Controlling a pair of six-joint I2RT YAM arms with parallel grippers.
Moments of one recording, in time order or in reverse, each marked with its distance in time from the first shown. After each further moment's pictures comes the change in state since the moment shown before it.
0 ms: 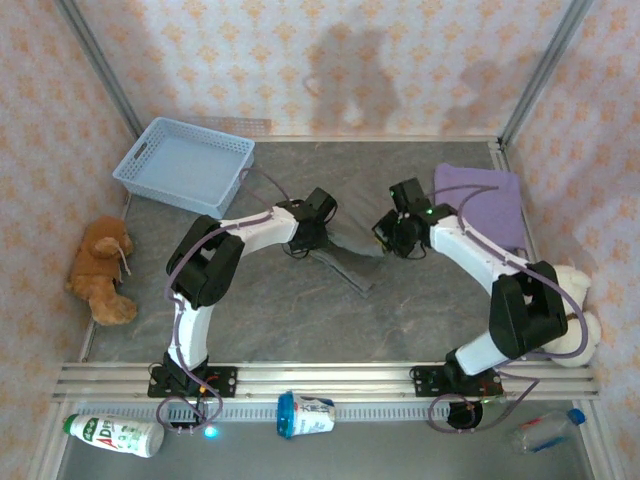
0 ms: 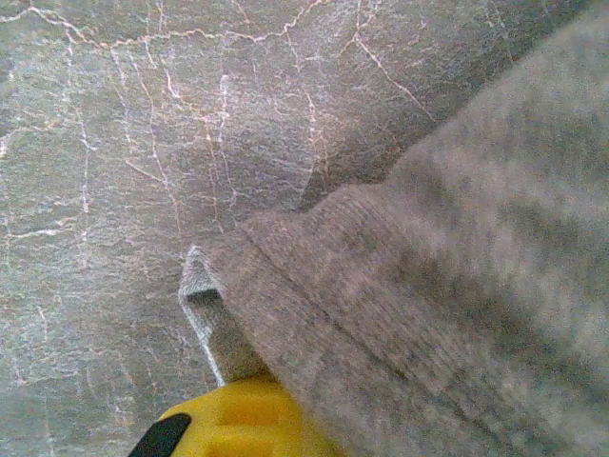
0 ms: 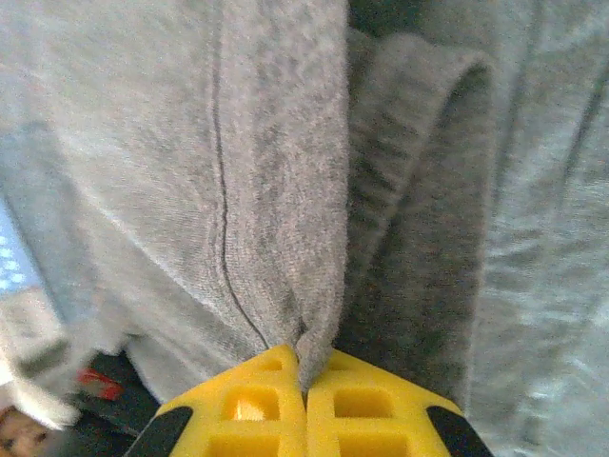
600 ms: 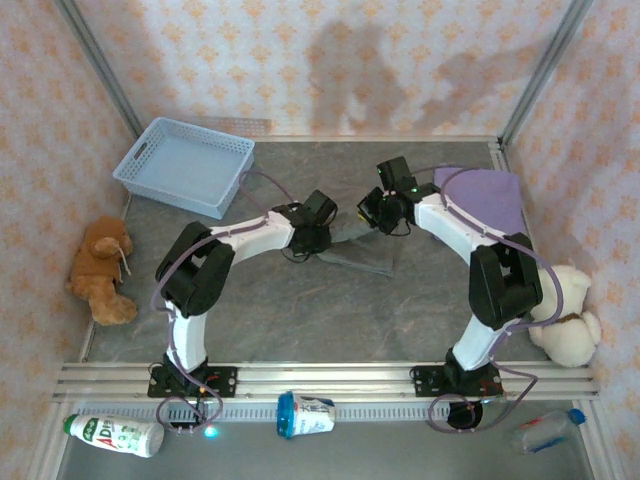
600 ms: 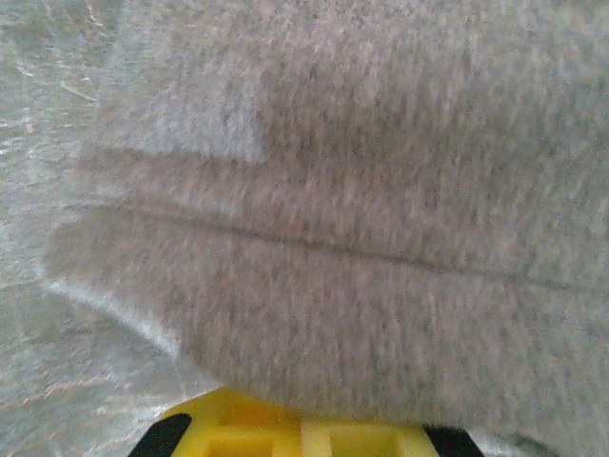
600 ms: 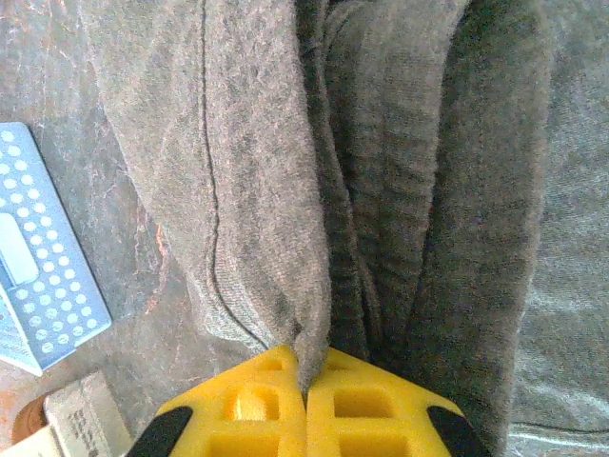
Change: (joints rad) left arm -0.033 -0.079 -0.059 0.043 0.077 0.040; right arm -0.011 0.203 0.243 0.080 -0.063 -0.014
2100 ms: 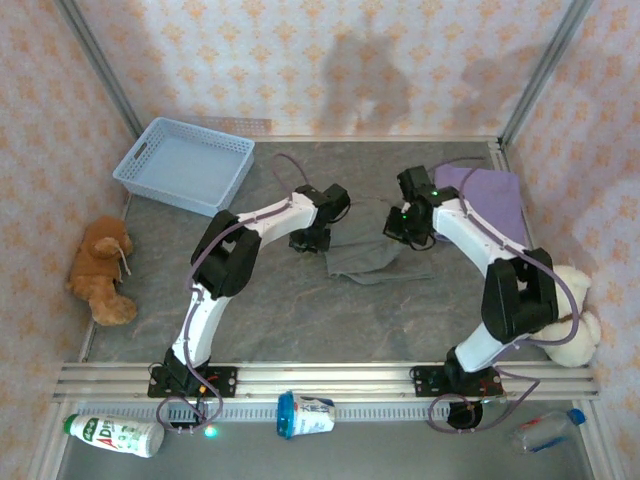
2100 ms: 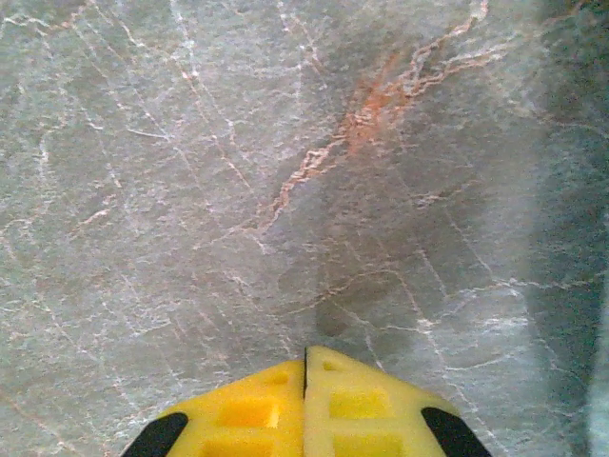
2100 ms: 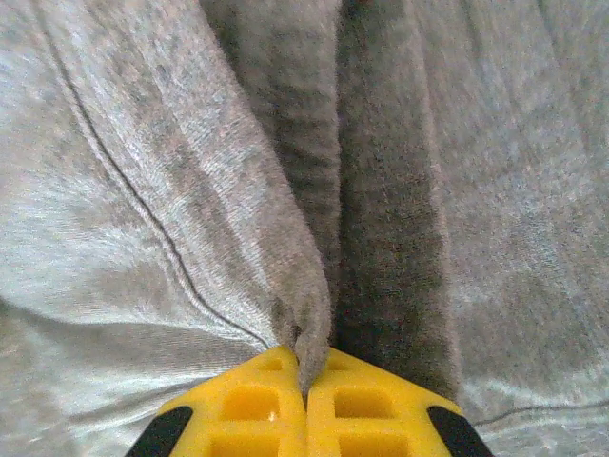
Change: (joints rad) left arm 0.000 0.252 0.399 -0.533 -0.145 0.302; right arm -0.107 -0.095 -0.154 -0.252 0.132 -0.536
